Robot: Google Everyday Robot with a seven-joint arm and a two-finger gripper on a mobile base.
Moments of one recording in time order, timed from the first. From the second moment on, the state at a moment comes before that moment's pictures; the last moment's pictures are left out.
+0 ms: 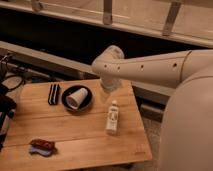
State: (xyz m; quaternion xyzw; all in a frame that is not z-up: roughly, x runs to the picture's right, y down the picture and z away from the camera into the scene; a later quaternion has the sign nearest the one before) arm 0.038 0.027 0.745 -0.20 0.14 0.41 0.88
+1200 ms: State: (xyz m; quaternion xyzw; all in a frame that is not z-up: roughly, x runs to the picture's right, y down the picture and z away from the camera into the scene) arm -0.044 0.035 0.742 -0.23 0.13 0.29 0.92
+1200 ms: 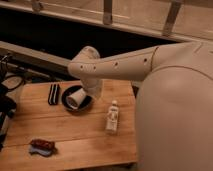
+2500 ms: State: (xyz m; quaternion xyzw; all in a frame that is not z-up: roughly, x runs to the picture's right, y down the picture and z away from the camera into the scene) arm 0.010 0.040 0.733 -0.24 0.13 0.26 0.93
